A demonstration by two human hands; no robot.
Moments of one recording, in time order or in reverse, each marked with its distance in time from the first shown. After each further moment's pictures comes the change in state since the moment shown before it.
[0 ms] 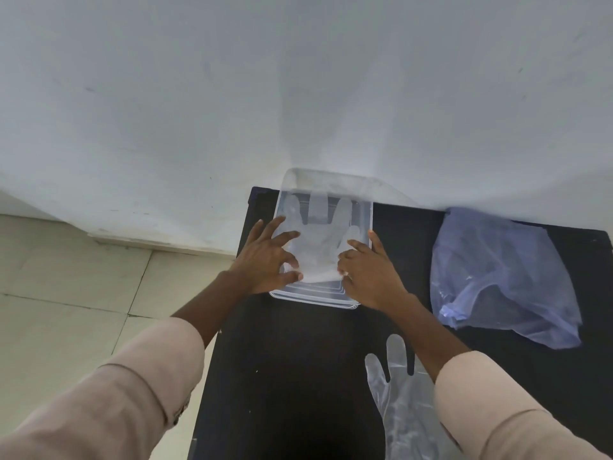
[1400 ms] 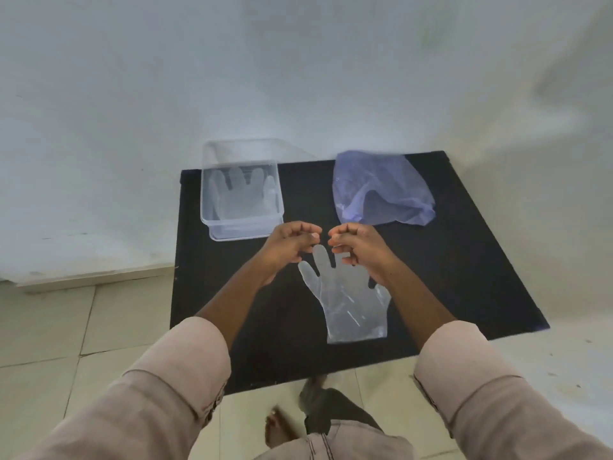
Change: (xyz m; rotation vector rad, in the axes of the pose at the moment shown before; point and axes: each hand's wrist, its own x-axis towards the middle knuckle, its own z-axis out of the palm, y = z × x) left_hand -0.105 0.237 -0.018 -1.146 -0.195 -0.267; right_hand -0.244 -0.035 0.004 1.357 0.334 0.672
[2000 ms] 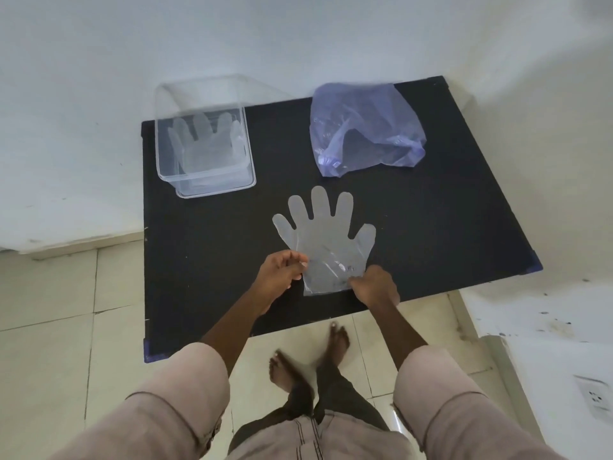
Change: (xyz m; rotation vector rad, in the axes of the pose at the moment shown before) left_hand -0.032 -0.102 0.091 0.063 0.077 -0.281; right_hand -0.038 0.177 -0.019 -0.545 0.205 0.538
